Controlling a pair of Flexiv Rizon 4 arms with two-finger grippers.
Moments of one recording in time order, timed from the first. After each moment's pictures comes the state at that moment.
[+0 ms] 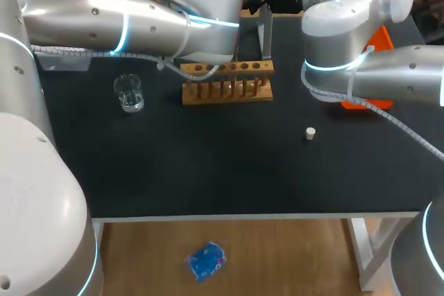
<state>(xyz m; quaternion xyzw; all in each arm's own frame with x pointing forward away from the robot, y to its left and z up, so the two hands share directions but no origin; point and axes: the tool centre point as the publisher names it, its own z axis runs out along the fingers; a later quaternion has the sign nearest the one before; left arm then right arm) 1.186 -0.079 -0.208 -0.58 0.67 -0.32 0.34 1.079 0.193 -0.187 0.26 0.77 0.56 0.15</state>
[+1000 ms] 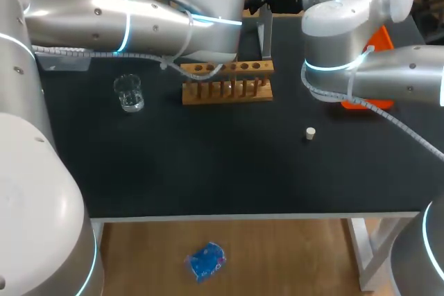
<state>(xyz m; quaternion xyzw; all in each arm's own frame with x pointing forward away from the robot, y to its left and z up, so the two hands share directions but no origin) 1.184 -0.082 -0.211 -0.59 0.67 -0.32 0.33 1.079 0.193 -0.187 0.26 0.77 0.56 0.15</state>
